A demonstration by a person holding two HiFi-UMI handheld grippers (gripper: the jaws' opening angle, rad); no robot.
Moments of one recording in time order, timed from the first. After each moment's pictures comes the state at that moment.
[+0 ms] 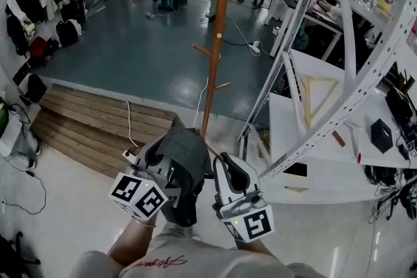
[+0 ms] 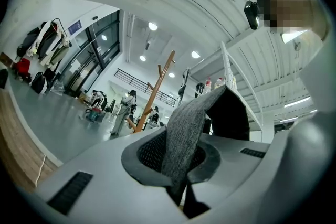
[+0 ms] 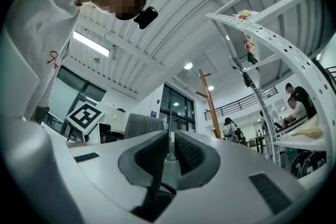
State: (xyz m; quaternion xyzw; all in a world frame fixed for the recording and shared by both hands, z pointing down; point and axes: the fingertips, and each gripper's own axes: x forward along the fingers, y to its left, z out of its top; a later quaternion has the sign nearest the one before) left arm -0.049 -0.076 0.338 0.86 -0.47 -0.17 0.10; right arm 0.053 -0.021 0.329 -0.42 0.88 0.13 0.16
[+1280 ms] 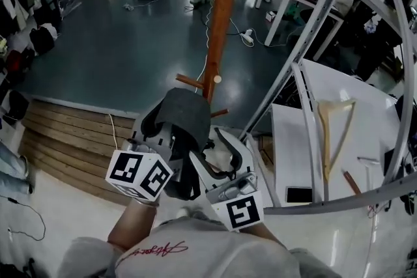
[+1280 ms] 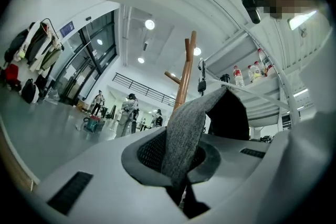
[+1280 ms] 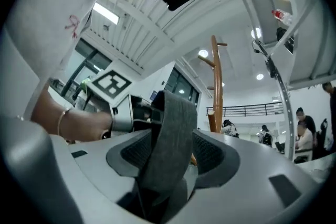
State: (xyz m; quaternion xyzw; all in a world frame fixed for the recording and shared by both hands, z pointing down) left arm -0.044 -0.352 0.297 0.86 -0.48 -0.17 0.07; right arm 0.009 -0.274 0.317 -0.42 0.87 0.23 0.06
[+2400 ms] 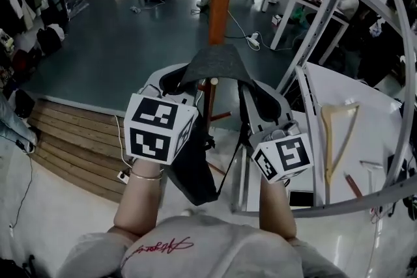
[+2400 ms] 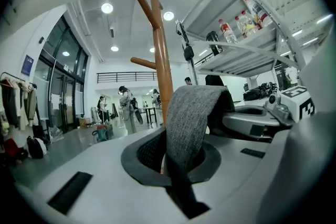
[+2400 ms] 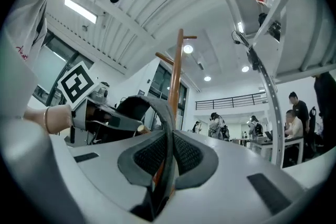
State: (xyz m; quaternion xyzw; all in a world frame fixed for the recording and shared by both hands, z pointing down) left arm -0.002 -0.401 0.260 0.87 -0.49 0.07 -0.03; right arm 0.097 -0.368 0.263 -0.48 0.87 0.14 0.04
